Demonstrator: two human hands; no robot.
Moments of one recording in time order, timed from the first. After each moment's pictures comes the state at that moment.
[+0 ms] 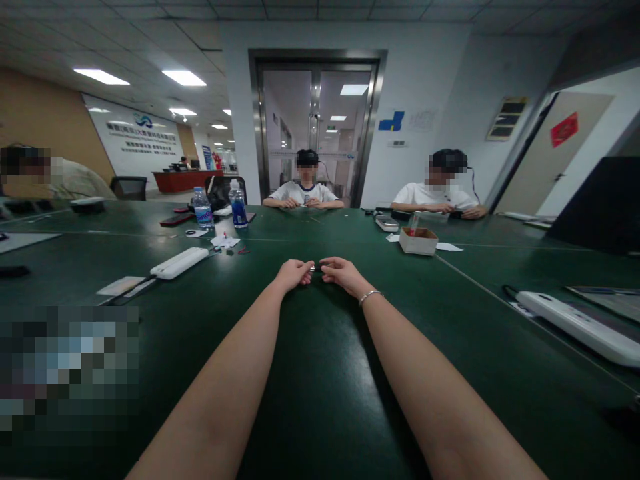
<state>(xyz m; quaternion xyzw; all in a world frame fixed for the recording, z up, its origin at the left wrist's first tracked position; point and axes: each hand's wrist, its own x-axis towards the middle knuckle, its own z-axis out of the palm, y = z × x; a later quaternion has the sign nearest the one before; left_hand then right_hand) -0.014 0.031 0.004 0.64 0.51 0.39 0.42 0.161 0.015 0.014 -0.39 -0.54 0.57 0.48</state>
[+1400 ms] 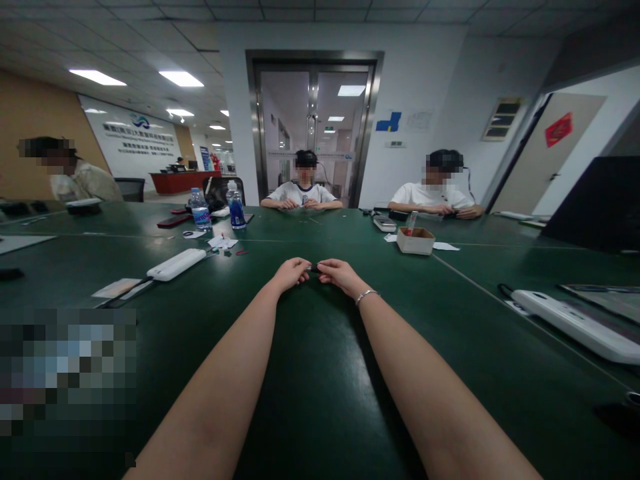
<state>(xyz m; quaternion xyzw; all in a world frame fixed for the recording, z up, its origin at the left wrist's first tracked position) -0.014 0.021 0.015 0.66 0.49 0.38 0.42 0.157 0.016 0.017 -0.41 -0.51 0.59 0.47</state>
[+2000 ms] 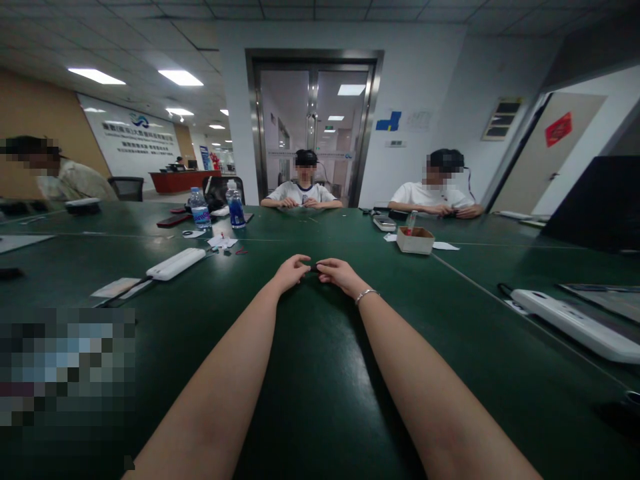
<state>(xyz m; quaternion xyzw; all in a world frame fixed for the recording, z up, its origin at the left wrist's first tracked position) -0.014 0.019 0.012 0.67 0.49 0.40 0.39 0.158 0.019 0.013 -0.41 -0.52 0.58 0.47</state>
